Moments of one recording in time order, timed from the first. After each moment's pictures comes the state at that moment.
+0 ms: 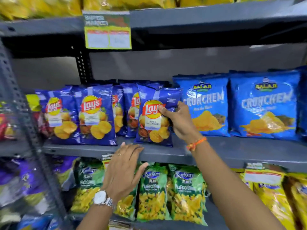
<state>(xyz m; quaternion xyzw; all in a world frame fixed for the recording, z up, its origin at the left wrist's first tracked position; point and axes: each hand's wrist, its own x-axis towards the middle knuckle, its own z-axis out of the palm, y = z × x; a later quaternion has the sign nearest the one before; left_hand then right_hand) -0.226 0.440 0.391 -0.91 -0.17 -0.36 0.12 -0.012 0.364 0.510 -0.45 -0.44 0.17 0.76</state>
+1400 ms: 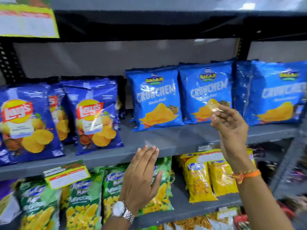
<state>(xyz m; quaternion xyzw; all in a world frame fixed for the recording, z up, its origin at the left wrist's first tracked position) -0.118 0.333 0.355 -0.89 0.03 -0.46 -0.01 0.068 0.120 0.456 -0.53 -0.28 -0.15 0.79</state>
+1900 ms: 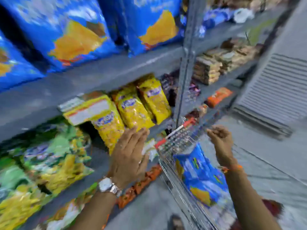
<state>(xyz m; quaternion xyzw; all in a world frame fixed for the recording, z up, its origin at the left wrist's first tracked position) 0.004 0.123 0.243 -0.92 0.24 -0.30 -0.11 0.076 -0.205 0.191 -0.68 0.17 -0.13 0.70</state>
